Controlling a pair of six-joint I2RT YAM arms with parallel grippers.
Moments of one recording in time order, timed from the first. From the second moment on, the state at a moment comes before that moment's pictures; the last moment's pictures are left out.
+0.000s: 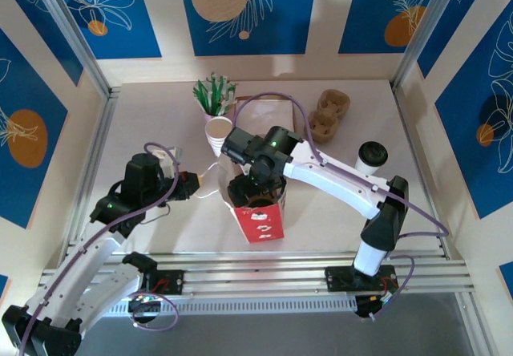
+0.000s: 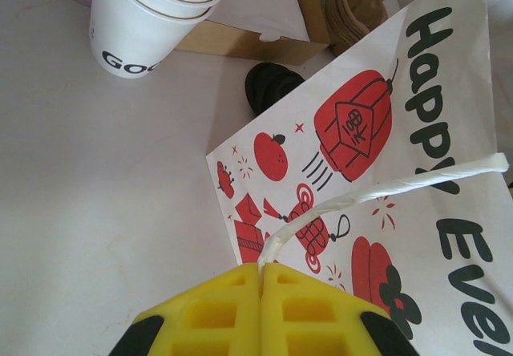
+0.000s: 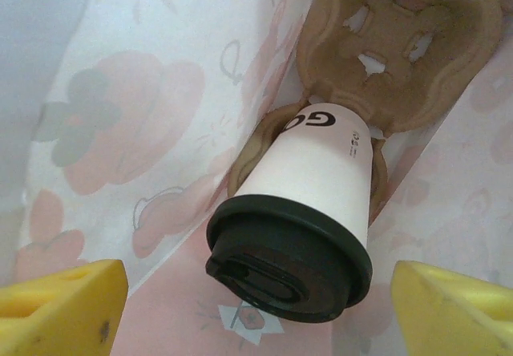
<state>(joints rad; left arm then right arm) -0.43 0.77 0.75 -0.60 0.31 -0.57 1.04 1.72 1.80 -1.43 0.00 0.50</state>
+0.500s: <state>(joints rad) -0.43 0.78 0.75 -0.59 0.31 -0.57 1.04 1.71 1.95 -1.48 0.02 0.46</state>
